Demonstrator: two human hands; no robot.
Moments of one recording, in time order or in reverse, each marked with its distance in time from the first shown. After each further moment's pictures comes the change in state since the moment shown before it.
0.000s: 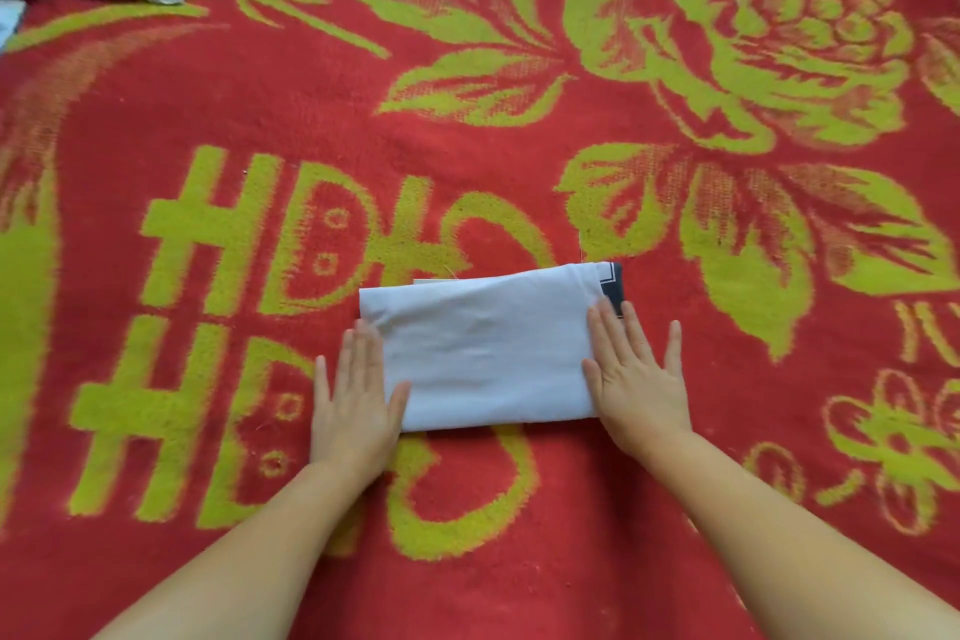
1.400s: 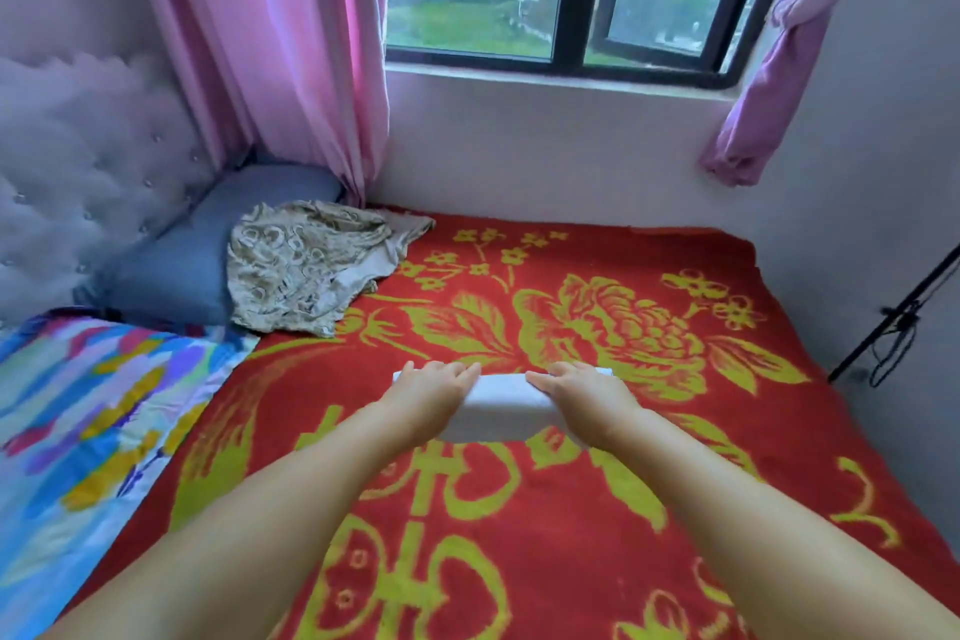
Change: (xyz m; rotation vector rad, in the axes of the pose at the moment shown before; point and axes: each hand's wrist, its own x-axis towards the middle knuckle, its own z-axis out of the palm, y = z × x) left_hand -0.122 0.086 -0.409 0.364 0.135 0.425; right_hand -0.167 0.000 -0.382 -0.058 0.170 -0.237
